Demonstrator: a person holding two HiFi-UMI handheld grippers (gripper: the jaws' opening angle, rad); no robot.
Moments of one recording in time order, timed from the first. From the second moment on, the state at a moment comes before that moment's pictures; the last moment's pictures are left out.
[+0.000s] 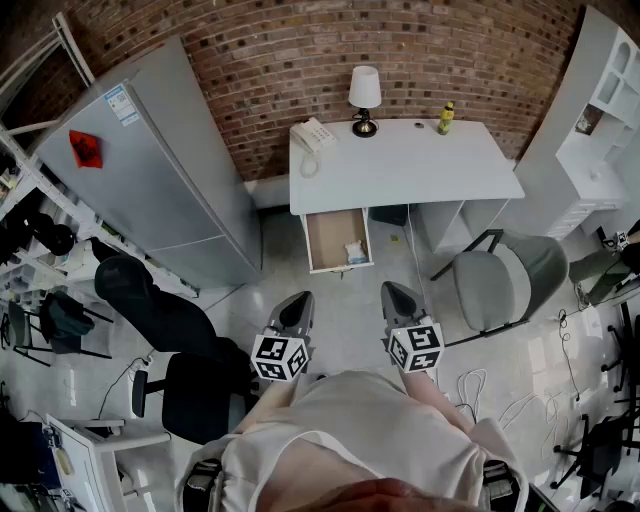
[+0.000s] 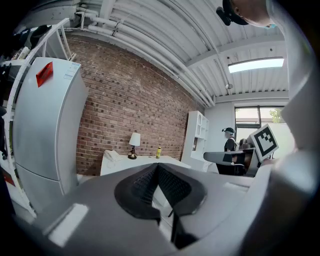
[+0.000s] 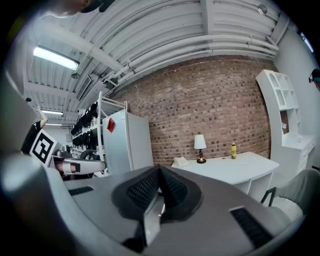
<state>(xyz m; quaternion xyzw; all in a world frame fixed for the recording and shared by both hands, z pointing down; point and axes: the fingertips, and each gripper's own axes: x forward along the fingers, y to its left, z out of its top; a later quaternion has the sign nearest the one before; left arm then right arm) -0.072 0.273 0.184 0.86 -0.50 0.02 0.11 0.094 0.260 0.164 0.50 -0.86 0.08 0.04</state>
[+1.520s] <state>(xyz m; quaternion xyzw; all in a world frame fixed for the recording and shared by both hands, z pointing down) -0.158 0.267 0.186 0.87 -0.49 0.01 0.09 0.036 0.271 0.170 0.55 -0.83 0.08 0.05</state>
